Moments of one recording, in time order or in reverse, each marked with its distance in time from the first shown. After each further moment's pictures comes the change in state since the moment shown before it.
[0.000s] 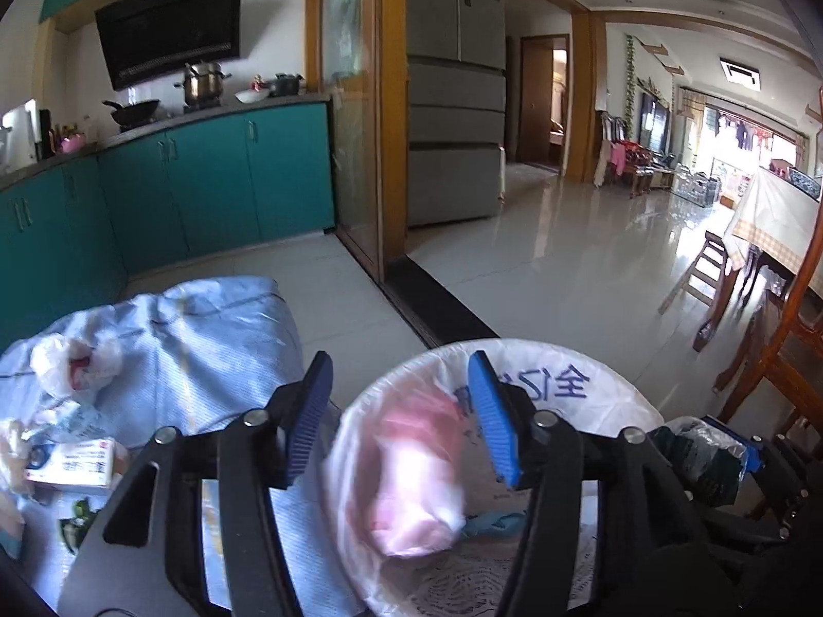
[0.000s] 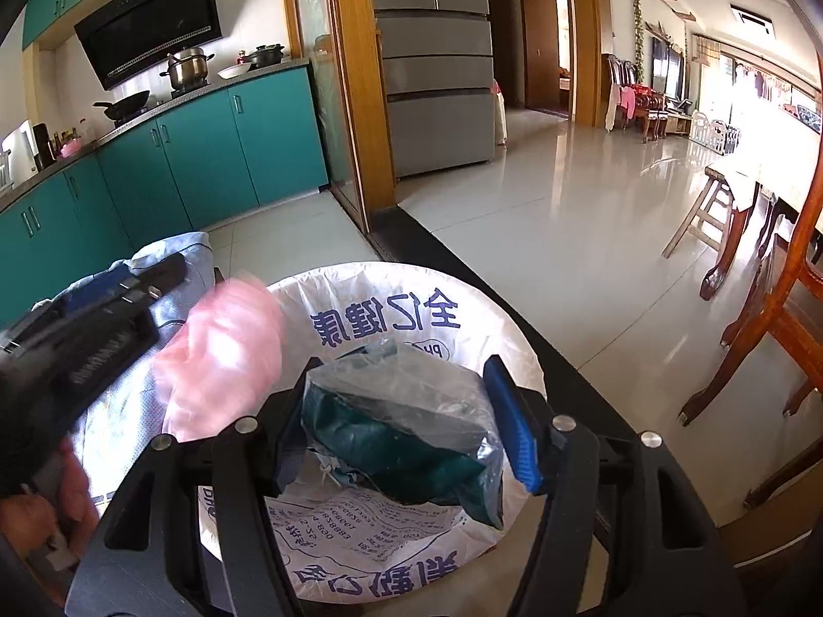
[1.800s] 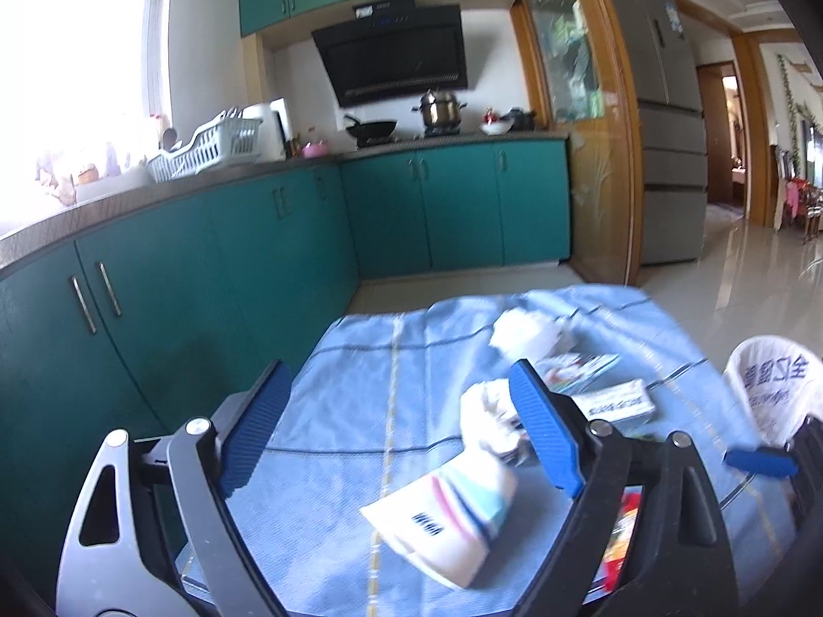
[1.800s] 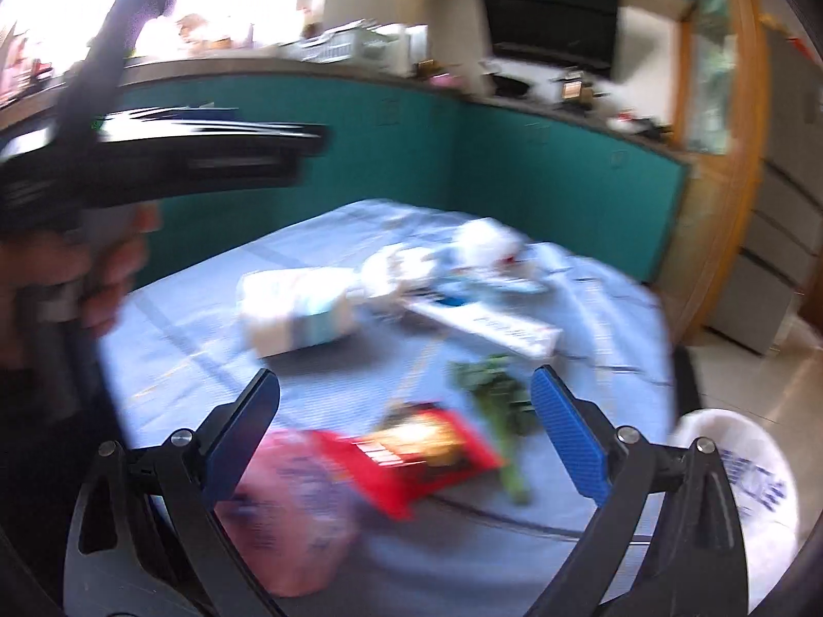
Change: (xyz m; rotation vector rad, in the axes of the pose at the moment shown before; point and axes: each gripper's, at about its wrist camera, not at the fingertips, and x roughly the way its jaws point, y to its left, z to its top) left arm -0.192 0.281 -0.058 -0.119 -0.060 0.558; right arm -0.093 0.296 -0.098 -0.753 -0.060 0.786
